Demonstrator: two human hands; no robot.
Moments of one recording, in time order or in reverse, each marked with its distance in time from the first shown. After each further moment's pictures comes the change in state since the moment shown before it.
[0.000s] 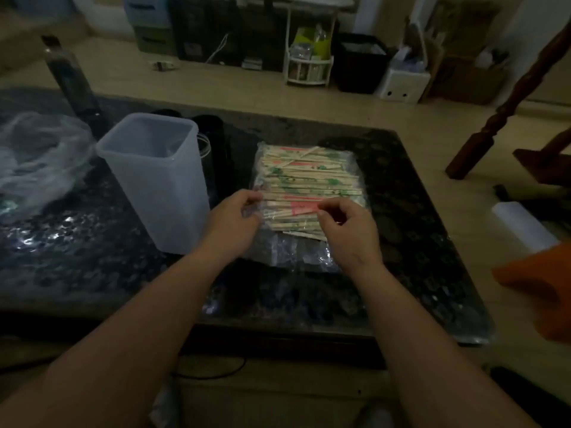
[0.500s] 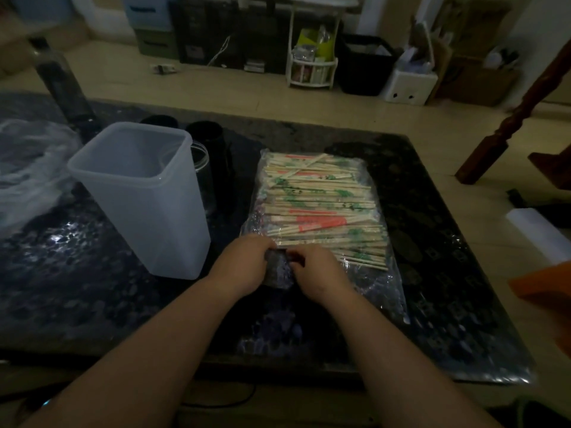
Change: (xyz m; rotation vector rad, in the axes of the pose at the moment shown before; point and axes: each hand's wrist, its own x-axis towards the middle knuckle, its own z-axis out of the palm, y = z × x) left_hand 0.021 -0.037 0.026 0.581 -0.280 0.140; right_hand 0.021 0.042 0.068 -0.408 -0.465 0.081
